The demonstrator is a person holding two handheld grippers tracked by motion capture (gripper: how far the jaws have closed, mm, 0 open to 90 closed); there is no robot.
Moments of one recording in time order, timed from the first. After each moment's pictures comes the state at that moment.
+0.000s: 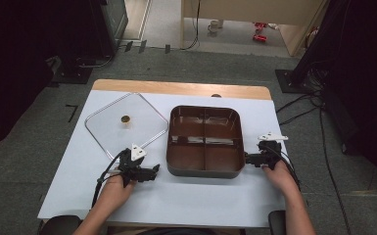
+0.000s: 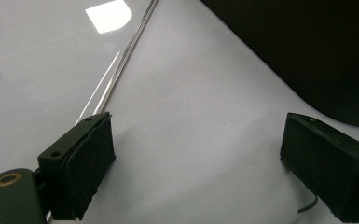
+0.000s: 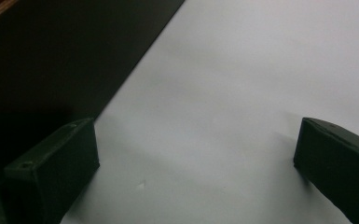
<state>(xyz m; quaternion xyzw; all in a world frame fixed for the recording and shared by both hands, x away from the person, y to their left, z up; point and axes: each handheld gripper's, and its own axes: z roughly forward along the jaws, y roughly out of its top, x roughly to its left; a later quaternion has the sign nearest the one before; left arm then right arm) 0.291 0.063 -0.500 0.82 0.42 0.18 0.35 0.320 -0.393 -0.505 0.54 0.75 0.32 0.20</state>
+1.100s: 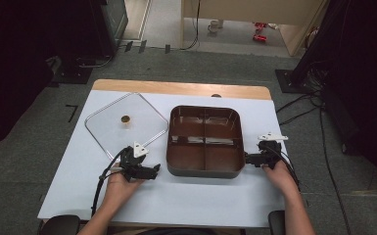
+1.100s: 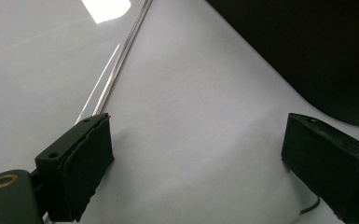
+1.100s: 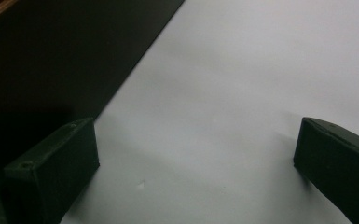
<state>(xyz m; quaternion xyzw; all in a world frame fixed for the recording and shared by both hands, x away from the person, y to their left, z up) 0.297 0.059 -0.495 0.83 0.41 0.17 0.33 0.320 -0.393 -0.505 0.54 0.75 0.32 0.20</state>
